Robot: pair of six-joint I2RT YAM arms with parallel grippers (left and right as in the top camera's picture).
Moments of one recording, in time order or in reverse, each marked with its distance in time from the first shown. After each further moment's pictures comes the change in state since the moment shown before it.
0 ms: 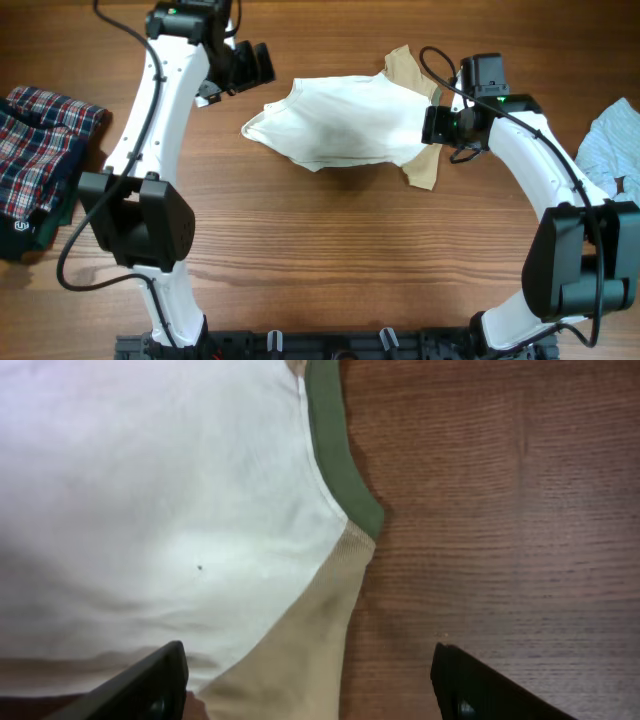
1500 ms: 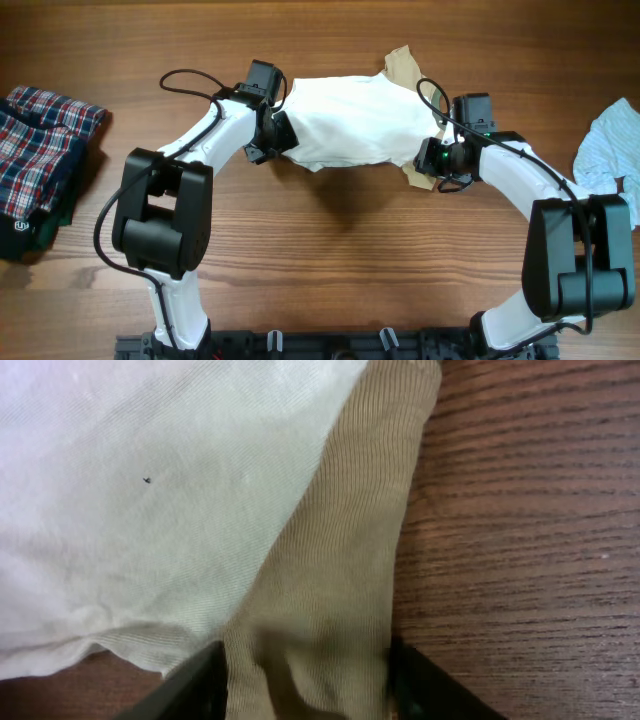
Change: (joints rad) left arm -0.139 -0.013 -0.622 0.567 0.025 -0.240; right arm -0.001 0.001 -0.272 0.250 -0.134 0.126
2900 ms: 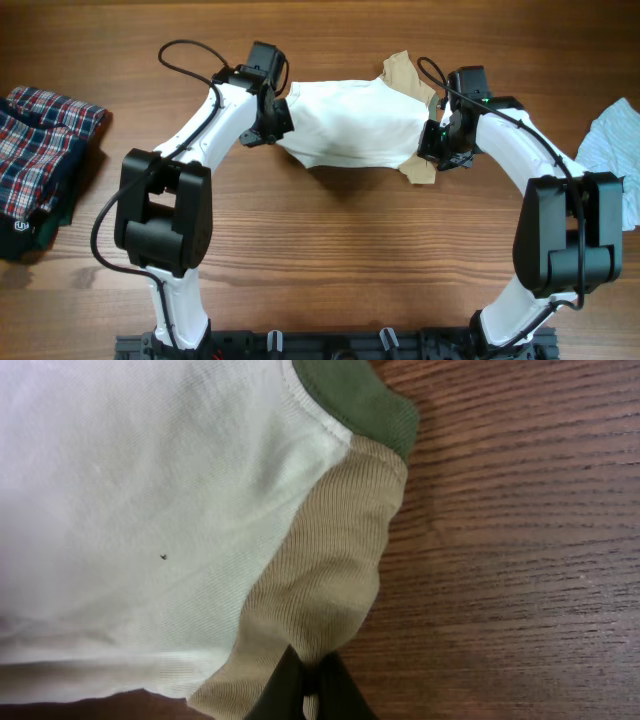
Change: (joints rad) left arm -0.006 0.012 0.157 -0.150 -0.128 0.148; right arm 0.010 0.116 0.253 -0.266 0.015 0.023
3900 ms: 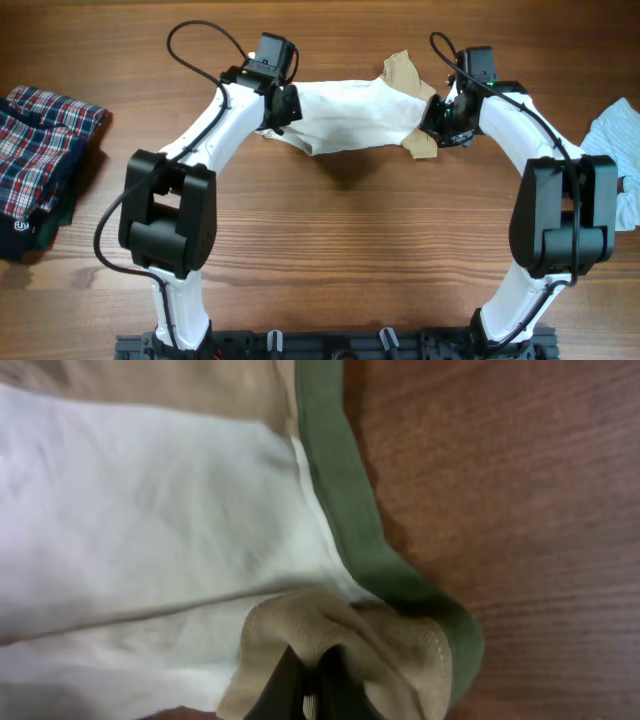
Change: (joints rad) left arm -0.032 0.000 0.018 0.150 -0.048 0.068; right arm -0.035 0.098 0.129 0.088 -0.027 0.087
